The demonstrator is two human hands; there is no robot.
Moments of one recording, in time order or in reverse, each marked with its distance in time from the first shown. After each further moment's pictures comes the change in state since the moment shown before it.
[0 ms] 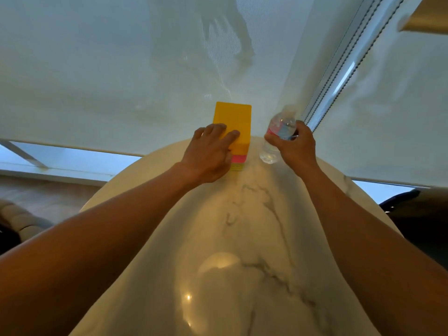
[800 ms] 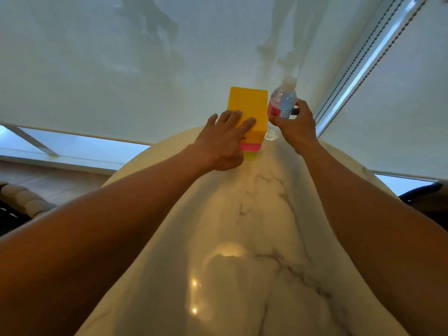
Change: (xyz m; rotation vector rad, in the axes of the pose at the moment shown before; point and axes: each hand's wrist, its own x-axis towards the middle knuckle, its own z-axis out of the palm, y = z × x) left_hand 0.000 -0.003 -0.005 0.095 -0.144 0.045; right_hand 0.018 -0.006 0.037 -0.078 -0.057 0.031
